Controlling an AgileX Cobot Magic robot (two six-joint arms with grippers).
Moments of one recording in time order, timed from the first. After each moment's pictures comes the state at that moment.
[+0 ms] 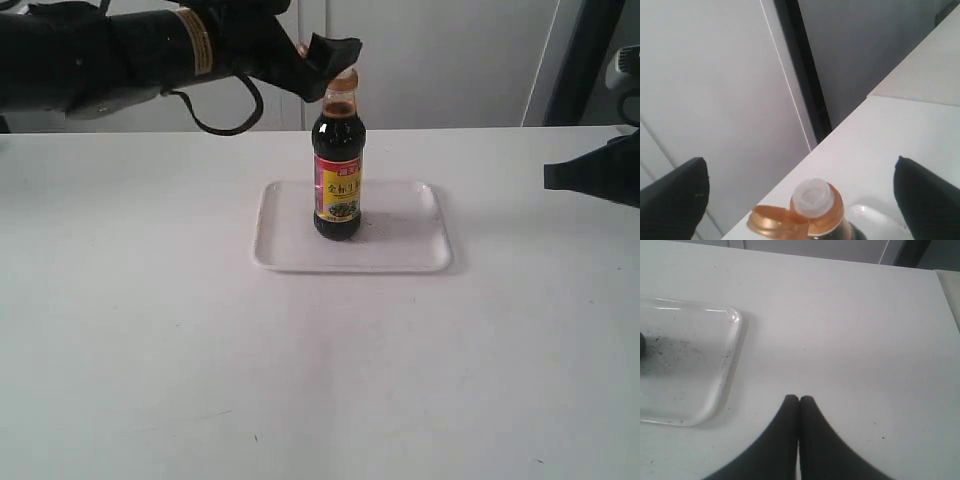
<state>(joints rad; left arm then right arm) -0.52 1.77 -1.39 0.97 -0.39 -0.63 0.03 1.32 -0.76 0.10 0.12 -0.16</state>
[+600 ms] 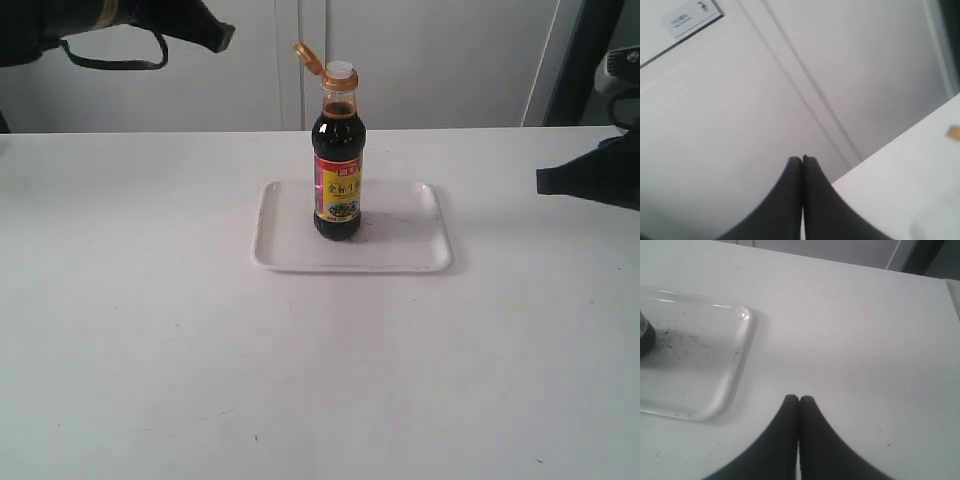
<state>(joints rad) -0.52 1.55 -1.31 1.64 0.21 -1.20 0.06 1.32 -0.76 0.10 0.12 -0.19</state>
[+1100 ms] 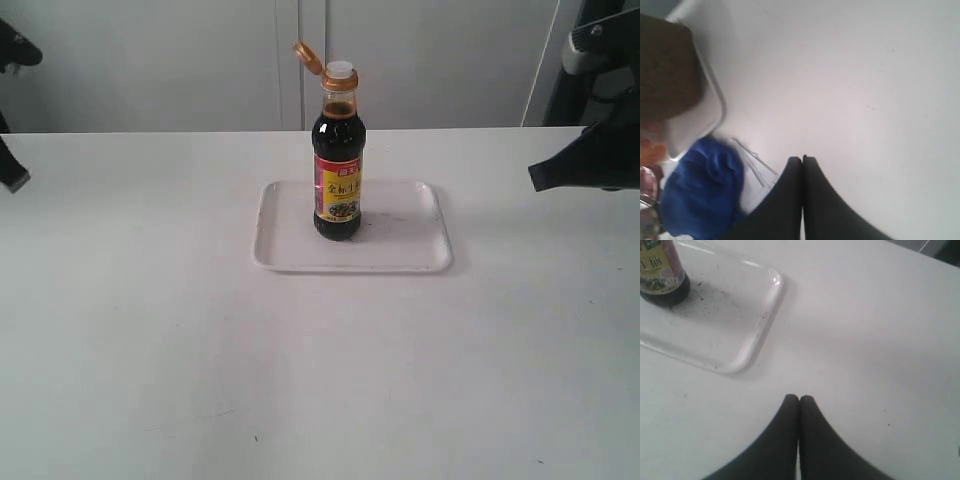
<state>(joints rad) -0.24 1.54 -1.26 0.57 0.92 0.02 0.09 1.32 -0.96 0.10 0.51 -0.33</state>
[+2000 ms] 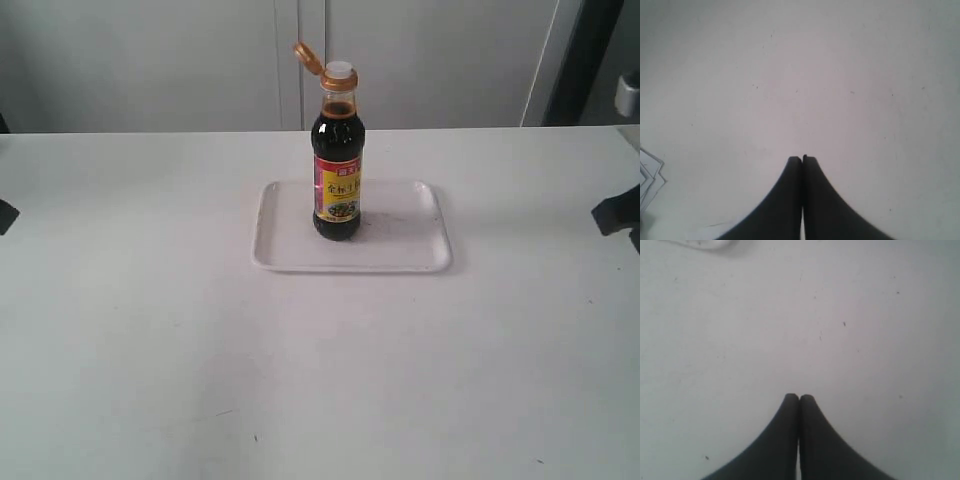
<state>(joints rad) -0.21 1.23 -1.03 0.11 0.89 0.21 -0.02 1.29 -1.00 0.08 0.93 -0.27</state>
